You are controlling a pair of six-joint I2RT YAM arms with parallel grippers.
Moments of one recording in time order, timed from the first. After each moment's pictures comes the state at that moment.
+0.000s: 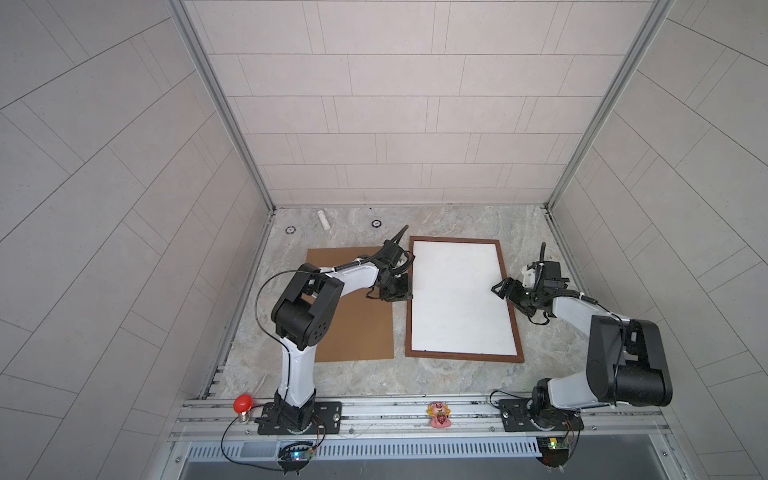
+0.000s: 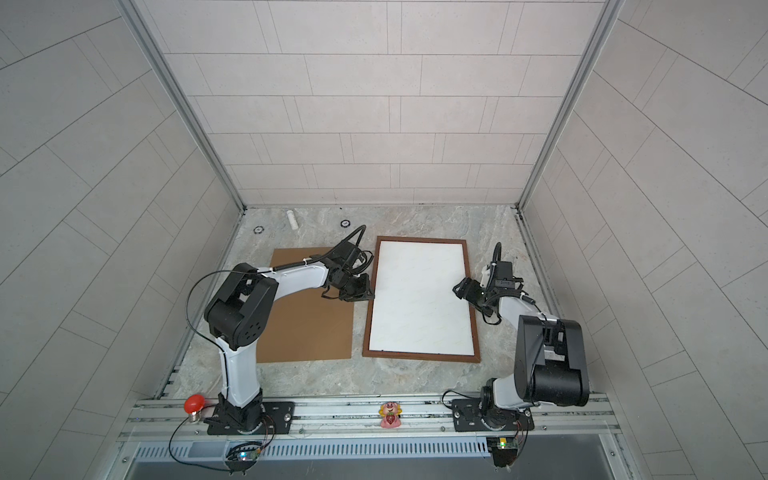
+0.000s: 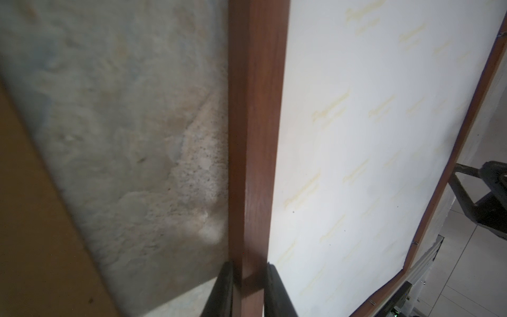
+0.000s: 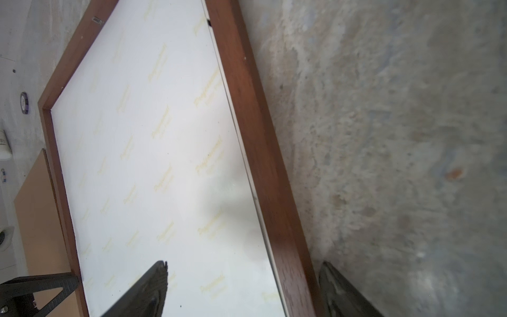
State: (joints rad) left arm -0.54 1.97 1.23 -0.45 0.43 -0.62; right arm -0.18 1.41 0.64 -0.25 -0.35 0.45
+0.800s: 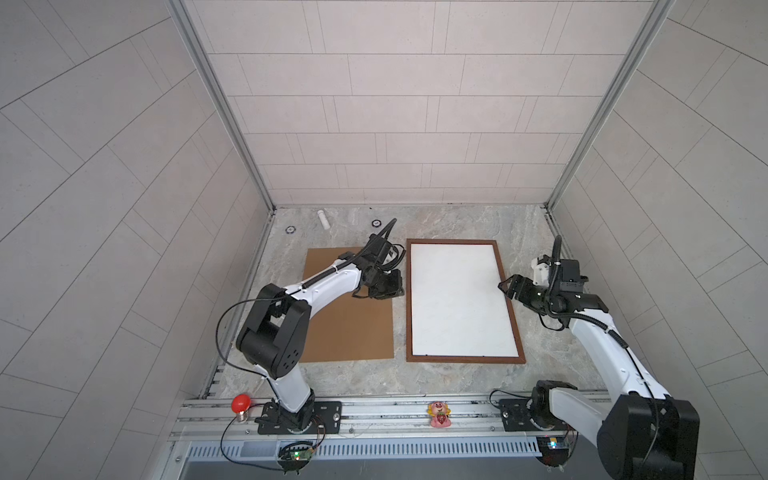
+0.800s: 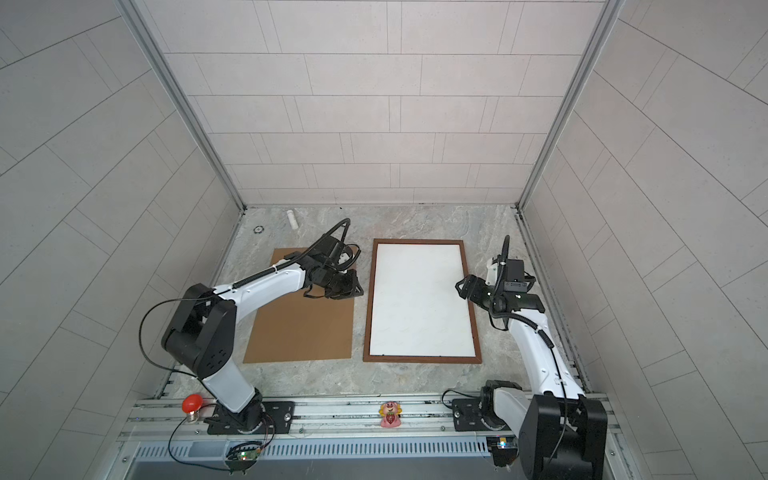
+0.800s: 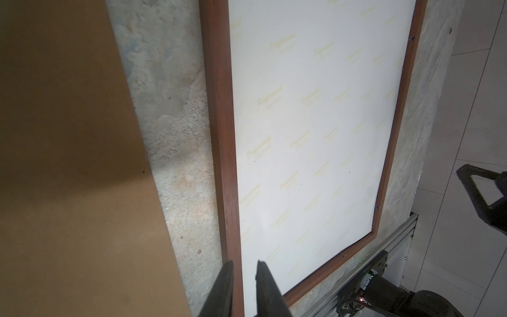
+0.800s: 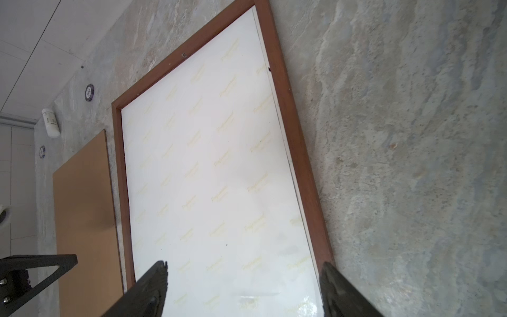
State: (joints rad) left arm -0.51 1.68 1.16 -0.61 0.40 -0.56; right arm -0.15 1.04 0.73 -0.61 -0.34 0.40
